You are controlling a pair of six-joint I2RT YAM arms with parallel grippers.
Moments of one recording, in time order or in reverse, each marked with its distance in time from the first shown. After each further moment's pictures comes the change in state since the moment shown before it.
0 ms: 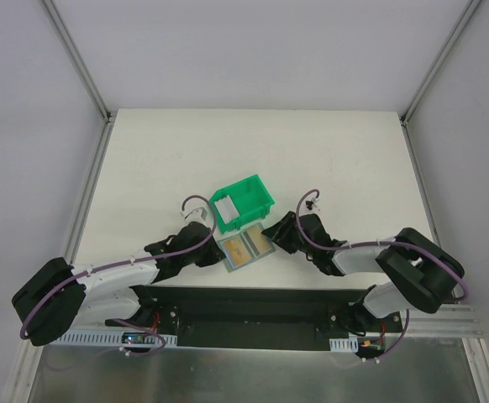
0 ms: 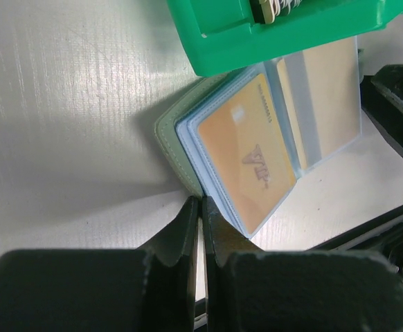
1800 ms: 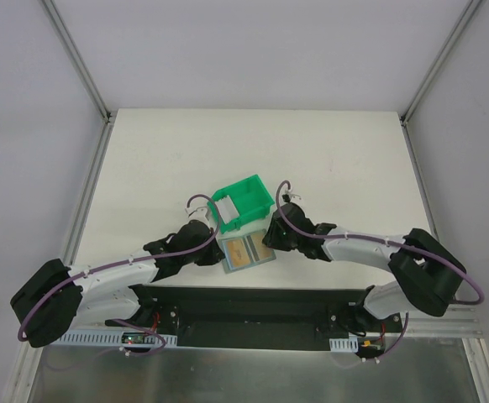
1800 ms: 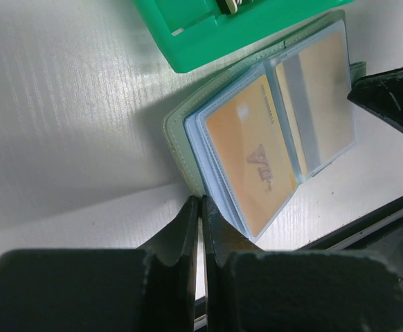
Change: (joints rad) left arm 0.000 -0.013 0.027 -0.046 0.018 0.133; right arm 0.095 0.014 0.298 -0.542 0.035 -0.269
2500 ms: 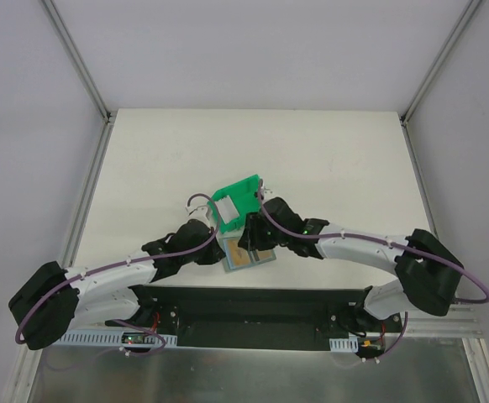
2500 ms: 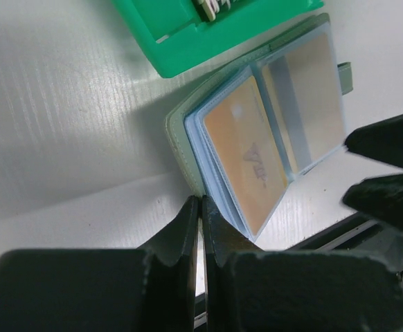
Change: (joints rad) left arm 0.000 -0.015 0.004 -0.003 0.004 0.020; right arm 0.084 -0.047 0.122 -0.065 -0.129 -0.163
